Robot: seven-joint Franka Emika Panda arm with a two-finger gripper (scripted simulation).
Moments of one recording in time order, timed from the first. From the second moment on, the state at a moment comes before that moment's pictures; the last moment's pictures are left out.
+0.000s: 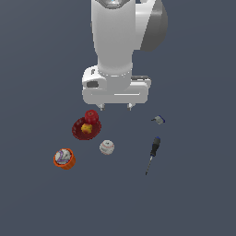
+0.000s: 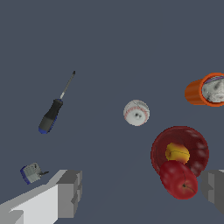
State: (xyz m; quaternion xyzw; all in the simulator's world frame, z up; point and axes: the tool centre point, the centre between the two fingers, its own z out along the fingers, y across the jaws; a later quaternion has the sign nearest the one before) arm 0.006 -0.008 0.291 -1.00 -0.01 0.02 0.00
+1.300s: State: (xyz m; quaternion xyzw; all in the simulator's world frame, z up) arm 0.100 -0.208 0.162 -1.00 0.07 0.00 0.00
